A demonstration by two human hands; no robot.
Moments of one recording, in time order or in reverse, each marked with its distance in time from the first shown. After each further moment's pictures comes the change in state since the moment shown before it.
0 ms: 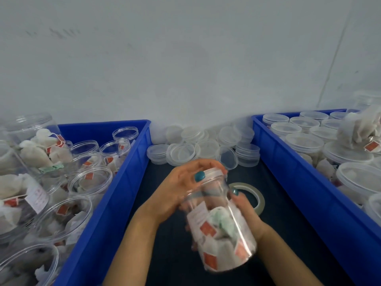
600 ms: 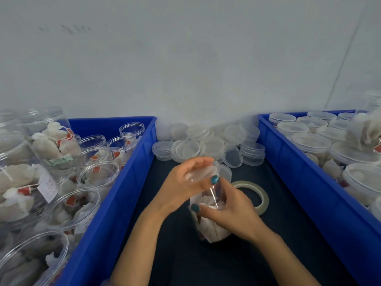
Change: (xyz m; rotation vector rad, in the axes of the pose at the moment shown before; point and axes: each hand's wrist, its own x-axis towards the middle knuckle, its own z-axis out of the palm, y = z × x) left_hand 0.001 -0.027 -0.008 0.273 0.212 -0.096; right_hand 0.005 0.019 0.004 -1.077 0.498 0.039
